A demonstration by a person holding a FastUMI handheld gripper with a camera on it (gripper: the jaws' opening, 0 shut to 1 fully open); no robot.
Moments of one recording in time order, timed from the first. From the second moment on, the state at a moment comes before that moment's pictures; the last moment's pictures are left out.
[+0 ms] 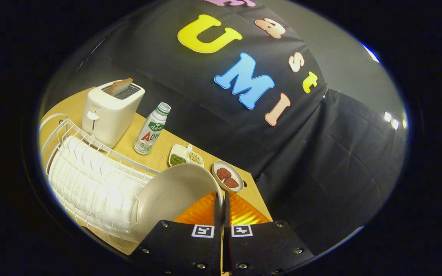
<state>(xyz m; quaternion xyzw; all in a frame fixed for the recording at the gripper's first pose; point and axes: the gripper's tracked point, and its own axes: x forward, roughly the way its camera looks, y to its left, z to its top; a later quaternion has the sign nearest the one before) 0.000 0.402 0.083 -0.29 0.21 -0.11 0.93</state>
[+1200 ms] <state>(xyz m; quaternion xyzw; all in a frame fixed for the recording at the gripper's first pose) -0.015 0.431 0.115 -0.49 0.15 -0.11 0.85</state>
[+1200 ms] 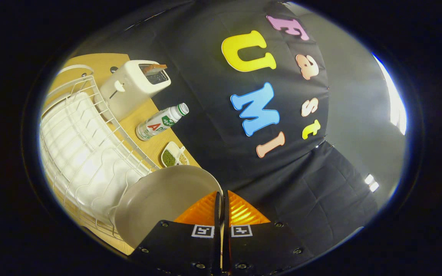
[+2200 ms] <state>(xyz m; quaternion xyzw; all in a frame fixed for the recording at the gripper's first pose) -0.133 0.359 0.146 -0.42 0.15 -0.15 0.88</state>
